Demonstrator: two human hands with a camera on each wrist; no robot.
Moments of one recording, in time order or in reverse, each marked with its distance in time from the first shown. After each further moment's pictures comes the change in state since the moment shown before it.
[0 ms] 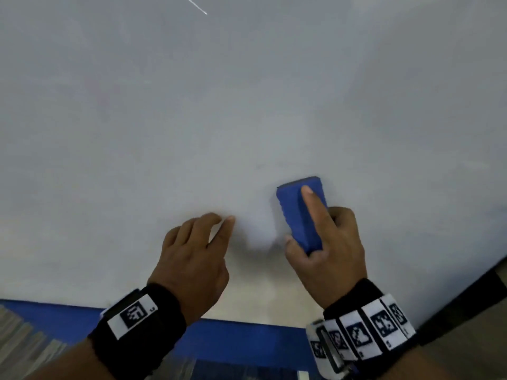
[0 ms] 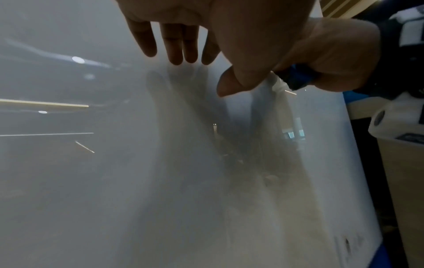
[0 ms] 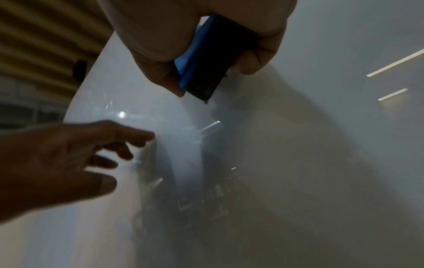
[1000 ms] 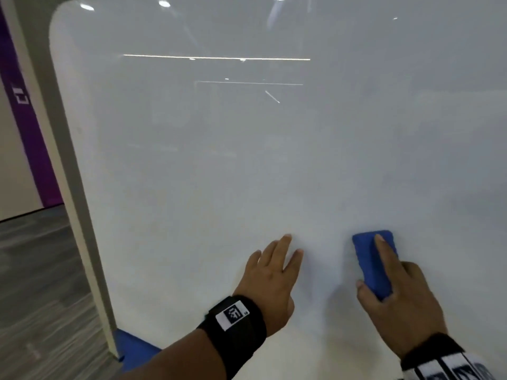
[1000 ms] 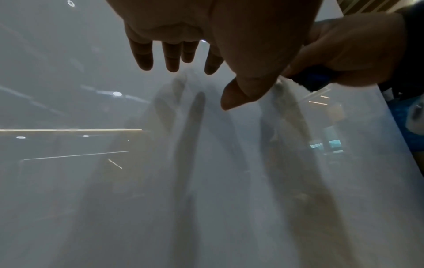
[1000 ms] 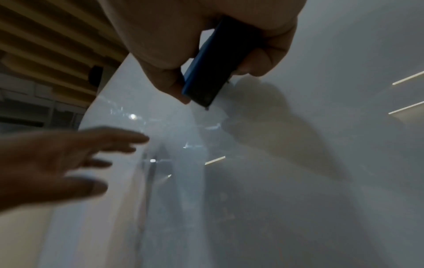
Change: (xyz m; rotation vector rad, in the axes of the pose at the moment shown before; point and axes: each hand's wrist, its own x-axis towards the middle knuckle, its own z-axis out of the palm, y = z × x) left_hand 0.012 -0.105 -0.133 0.032 -0.037 -0.057; right_hand 0.107 -0.157 -0.023 -0.179 -0.229 0.176
